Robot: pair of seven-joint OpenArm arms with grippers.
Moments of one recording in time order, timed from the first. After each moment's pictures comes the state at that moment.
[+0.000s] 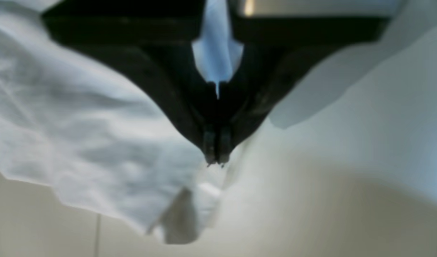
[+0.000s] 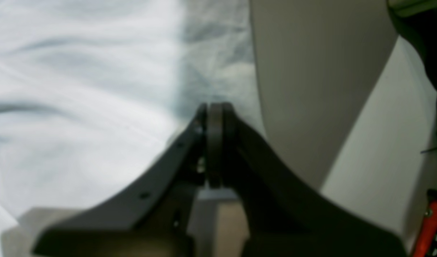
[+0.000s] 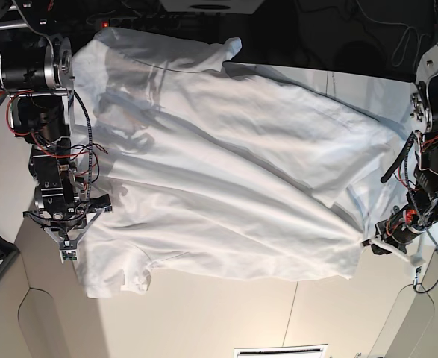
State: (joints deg) left arm -33.8 -25.3 -5.1 24.5 -24.7 -22.7 15.0; right arm 26.2 9.4 -1.6 40.2 -8.7 -1.8 -30.2
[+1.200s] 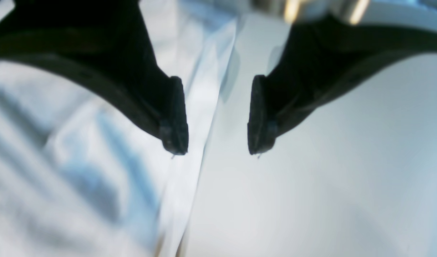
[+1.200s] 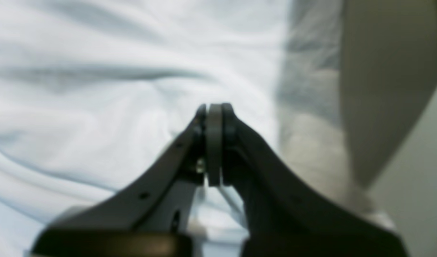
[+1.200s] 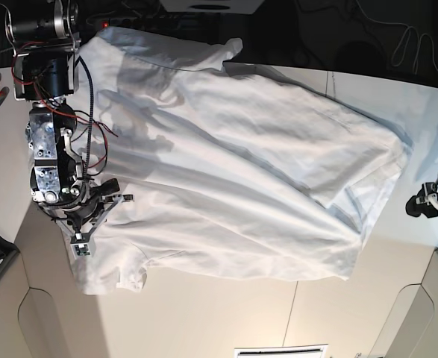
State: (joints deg) left arm -20.4 -39.6 -8.0 39.1 -37.0 -38.6 39.3; right arm 13.6 9.1 -1.7 69.2 2.2 7.2 -42.8
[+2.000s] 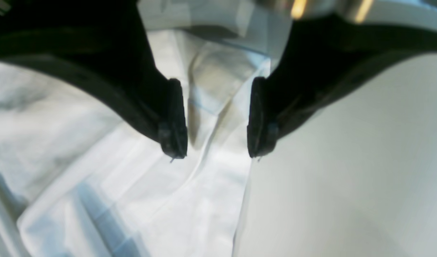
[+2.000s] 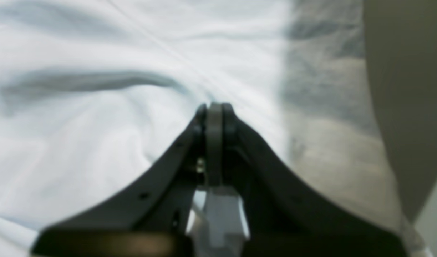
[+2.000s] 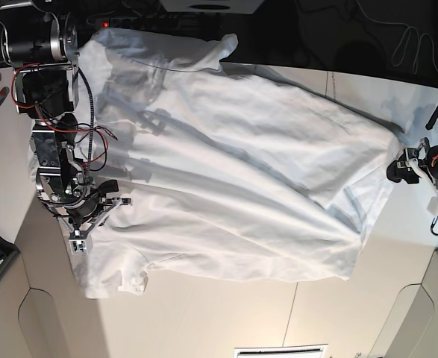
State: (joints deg) left arm -13.1 -36.4 -7.9 41.8 -38.3 -38.7 39.5; right arm 19.1 9.1 -1.7 49.0 2.7 7.3 -27.6
